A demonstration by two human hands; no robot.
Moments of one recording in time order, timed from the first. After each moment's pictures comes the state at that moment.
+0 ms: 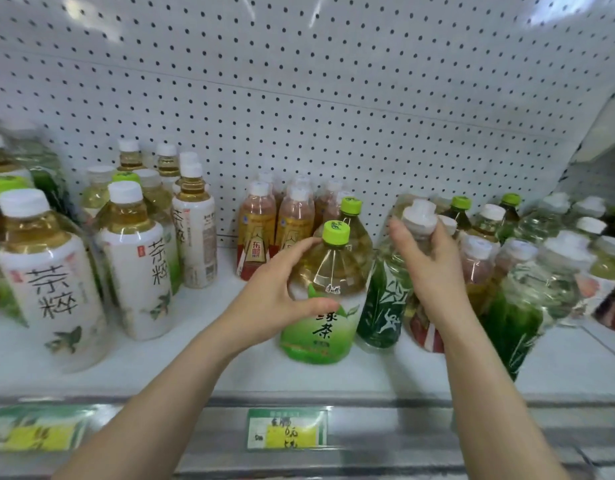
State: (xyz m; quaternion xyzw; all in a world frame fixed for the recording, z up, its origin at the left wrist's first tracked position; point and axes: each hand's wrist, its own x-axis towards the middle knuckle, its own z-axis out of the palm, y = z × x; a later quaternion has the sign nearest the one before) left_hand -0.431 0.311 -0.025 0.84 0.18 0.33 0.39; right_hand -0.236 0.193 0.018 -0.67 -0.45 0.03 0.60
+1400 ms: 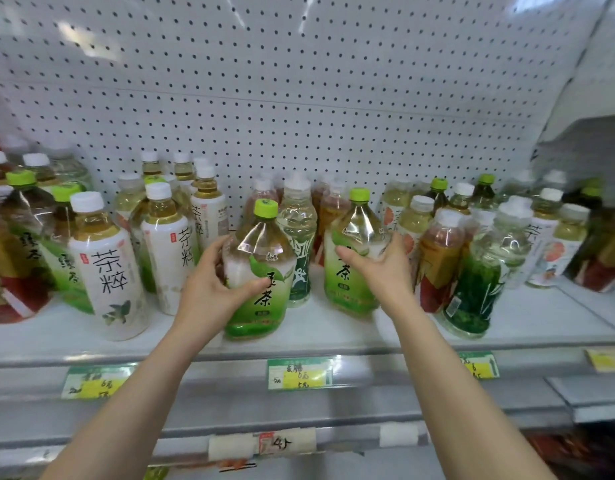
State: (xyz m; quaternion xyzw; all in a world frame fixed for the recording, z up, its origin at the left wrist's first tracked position) left_hand -0.514 0.301 -0.046 0.73 0.33 0.47 0.38; right_hand -0.269 0.199 -0.025 -0.70 -0.36 0.08 0.61
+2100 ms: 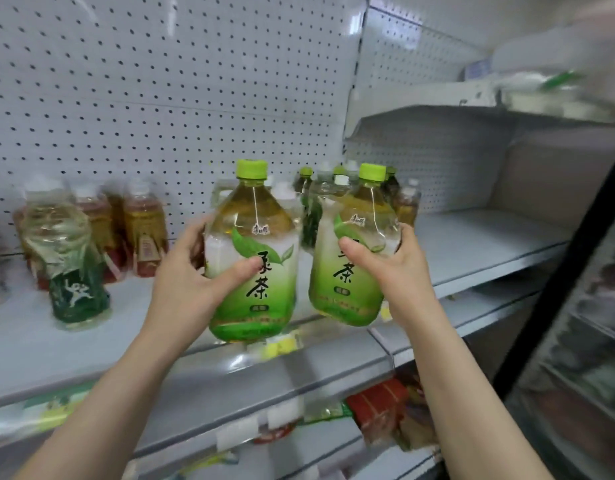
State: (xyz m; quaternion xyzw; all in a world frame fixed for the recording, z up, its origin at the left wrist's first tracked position) left_hand -0.324 0.113 0.005 0.72 0.14 0.47 0.49; right_hand -0.147 -0.067 0.022 -0.68 -0.29 -0.01 0.68
